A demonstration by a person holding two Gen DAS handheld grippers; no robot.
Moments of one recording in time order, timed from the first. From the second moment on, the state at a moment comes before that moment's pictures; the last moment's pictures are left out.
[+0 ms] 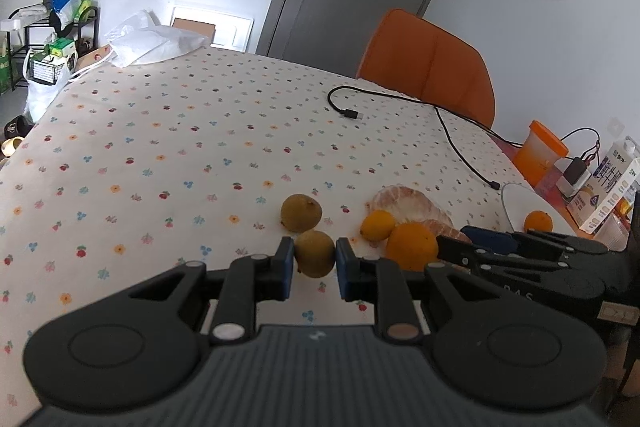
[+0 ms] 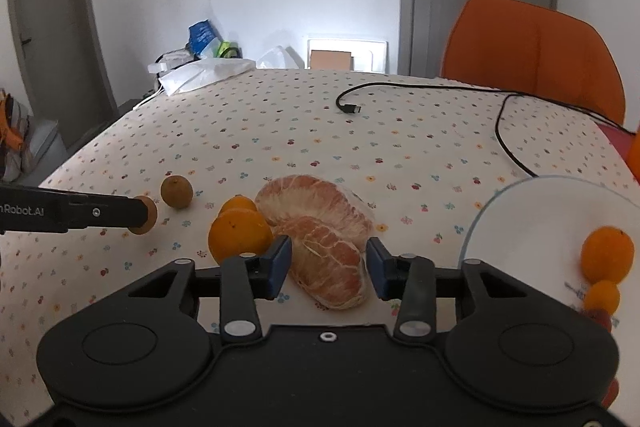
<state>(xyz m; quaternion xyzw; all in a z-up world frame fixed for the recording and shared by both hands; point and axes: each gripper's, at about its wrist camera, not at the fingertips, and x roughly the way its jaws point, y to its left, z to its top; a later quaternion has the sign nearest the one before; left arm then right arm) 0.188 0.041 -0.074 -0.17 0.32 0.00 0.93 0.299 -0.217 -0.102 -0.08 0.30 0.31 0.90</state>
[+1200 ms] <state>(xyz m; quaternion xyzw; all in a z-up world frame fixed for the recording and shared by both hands) 0.184 0.022 -0.078 -0.16 0.33 0.00 0.93 0.273 -0.228 -0.099 -0.06 0.31 0.32 0.89</state>
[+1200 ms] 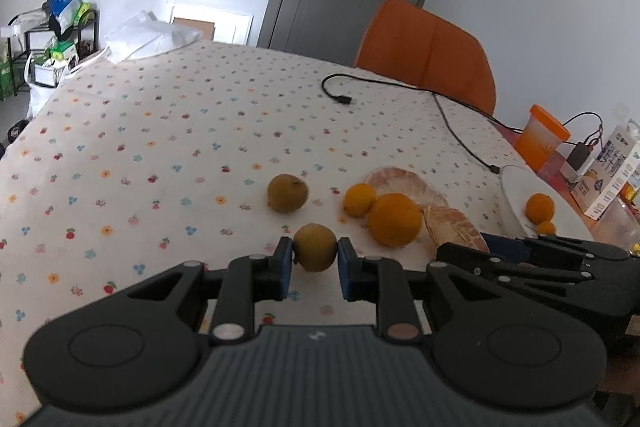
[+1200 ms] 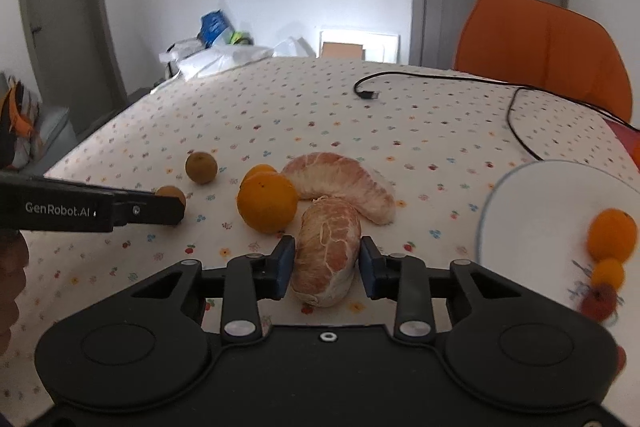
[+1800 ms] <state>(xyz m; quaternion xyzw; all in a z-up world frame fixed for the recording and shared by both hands) 0.187 -0.046 -0.044 -0.11 0.30 -0.08 0.94 0.241 -0.297 -0.076 0.01 0.26 0.27 0.92</state>
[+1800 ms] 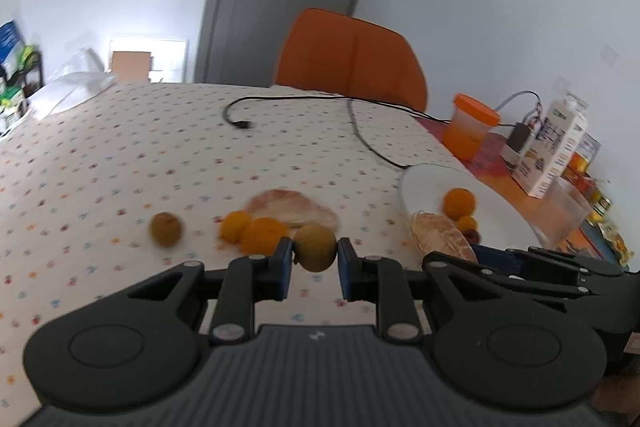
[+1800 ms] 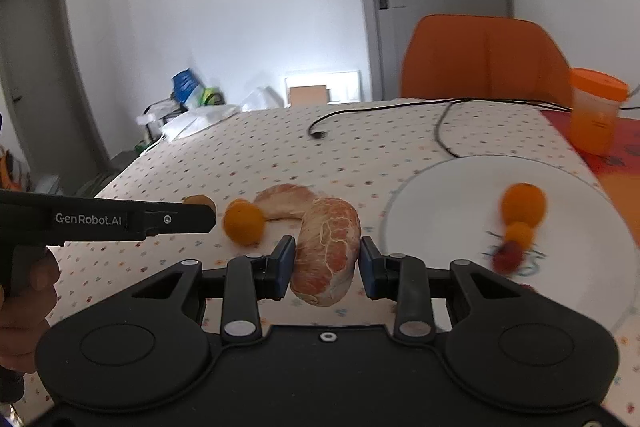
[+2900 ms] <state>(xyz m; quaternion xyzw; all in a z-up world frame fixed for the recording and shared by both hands) 0.236 -0.163 -0.037 -0.05 0.30 -0.17 0.94 0.245 -0.410 -0.089 0.08 0.24 0.16 0.95</state>
